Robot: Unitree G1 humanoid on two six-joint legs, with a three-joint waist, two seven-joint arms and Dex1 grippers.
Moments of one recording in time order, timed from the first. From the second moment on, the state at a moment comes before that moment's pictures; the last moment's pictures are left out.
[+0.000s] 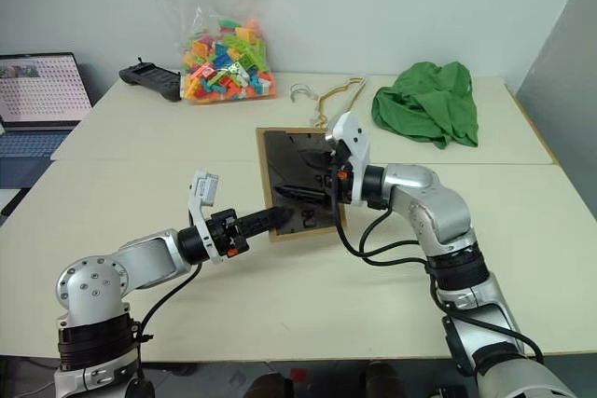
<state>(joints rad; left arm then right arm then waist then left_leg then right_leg) -0.37 0.41 0.36 -0.24 -1.17 1.28 -0.38 -0.77 -0.30 0.13 -0.10 0.52 0.72 0.89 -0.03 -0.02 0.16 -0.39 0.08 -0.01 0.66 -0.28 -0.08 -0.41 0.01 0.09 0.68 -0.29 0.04</state>
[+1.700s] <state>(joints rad) -0.30 0.56 0.18 -0.19 -1.96 1.12 0.09 -0.98 -0.65 0.50 0.82 -1.03 -1.22 -0.44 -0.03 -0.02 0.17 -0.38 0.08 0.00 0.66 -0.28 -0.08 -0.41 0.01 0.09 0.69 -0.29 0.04</state>
